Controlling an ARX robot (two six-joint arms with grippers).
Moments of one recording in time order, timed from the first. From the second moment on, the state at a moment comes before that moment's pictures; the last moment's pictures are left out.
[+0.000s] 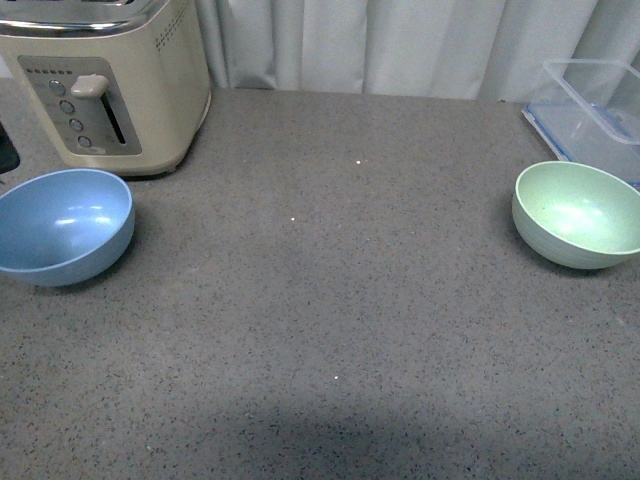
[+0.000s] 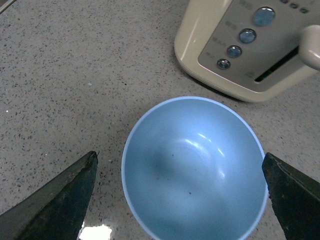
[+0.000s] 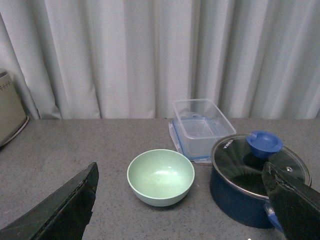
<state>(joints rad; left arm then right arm) 0.01 1.65 0.60 0.43 -0.22 -0.37 0.00 0.00 0.01 0.00 0.00 0.00</state>
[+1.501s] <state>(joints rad) 0.04 2.02 0.92 0.09 -0.25 -0.44 0.00 0.00 0.01 0.00 0.00 0.00</state>
